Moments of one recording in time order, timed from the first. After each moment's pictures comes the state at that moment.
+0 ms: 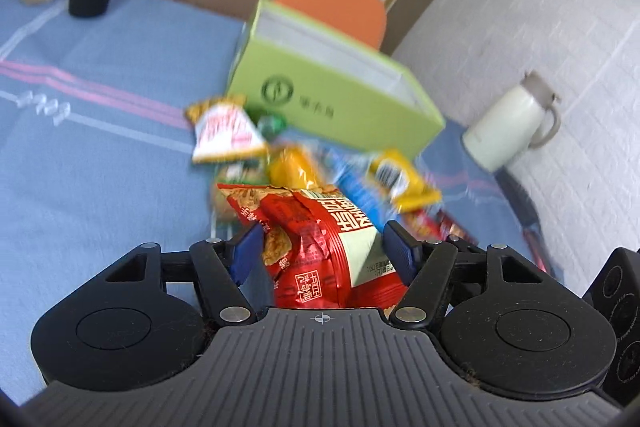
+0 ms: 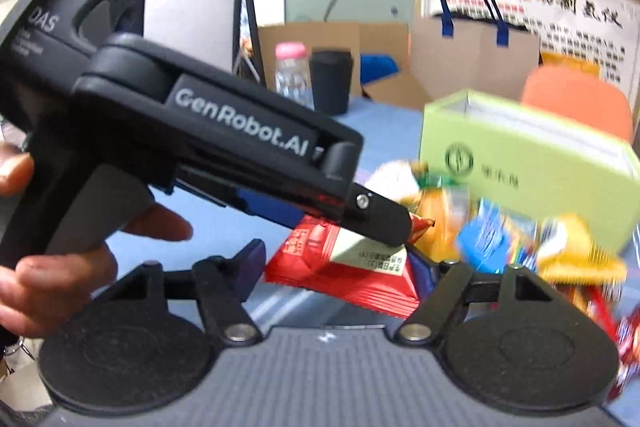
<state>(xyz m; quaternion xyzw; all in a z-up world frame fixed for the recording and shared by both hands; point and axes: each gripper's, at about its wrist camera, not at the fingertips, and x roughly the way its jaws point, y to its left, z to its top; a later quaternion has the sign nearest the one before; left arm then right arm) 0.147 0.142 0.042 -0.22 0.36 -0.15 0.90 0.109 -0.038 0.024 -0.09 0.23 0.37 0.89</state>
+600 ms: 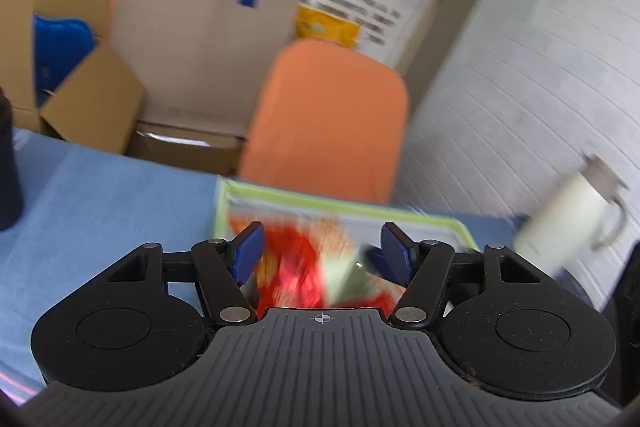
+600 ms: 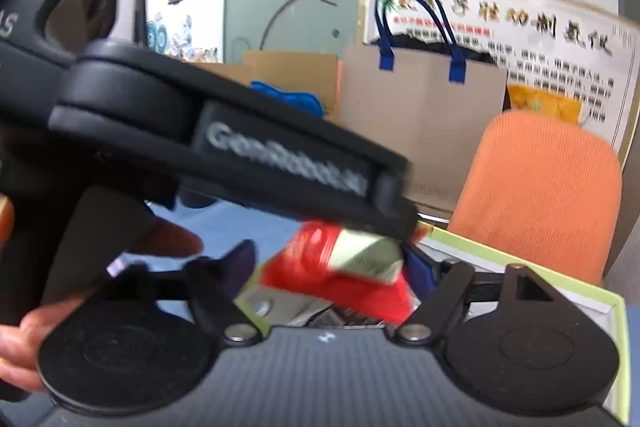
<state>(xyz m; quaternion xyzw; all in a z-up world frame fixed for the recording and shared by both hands) 0.393 0.136 0.086 -0.17 0.29 -0.12 0.93 0.357 -0.017 0.065 -0.09 0.22 0.32 0.92</state>
